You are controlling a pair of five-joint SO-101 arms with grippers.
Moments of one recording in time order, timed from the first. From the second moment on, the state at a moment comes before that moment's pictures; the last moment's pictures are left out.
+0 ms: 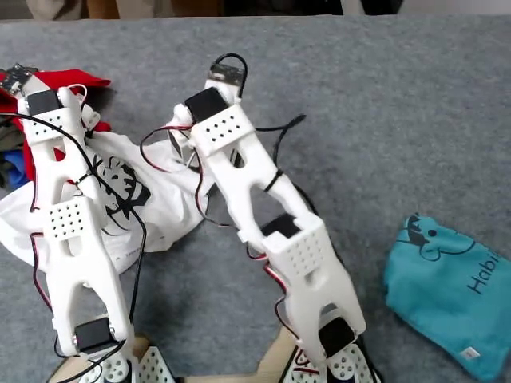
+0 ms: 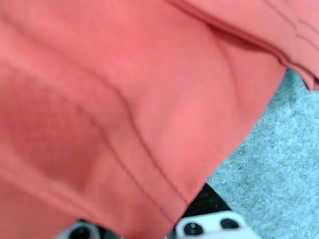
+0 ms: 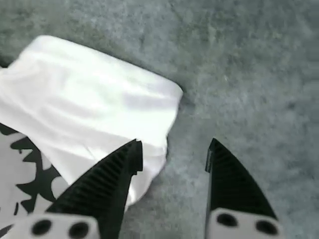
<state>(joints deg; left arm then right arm) -22.0 75.2 -88.7 89.0 27.6 -37.0 43.1 -48.1 101.0 -58.5</state>
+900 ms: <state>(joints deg) -22.0 75.2 -88.7 89.0 27.6 -37.5 50.2 -39.3 81.5 -73.4</state>
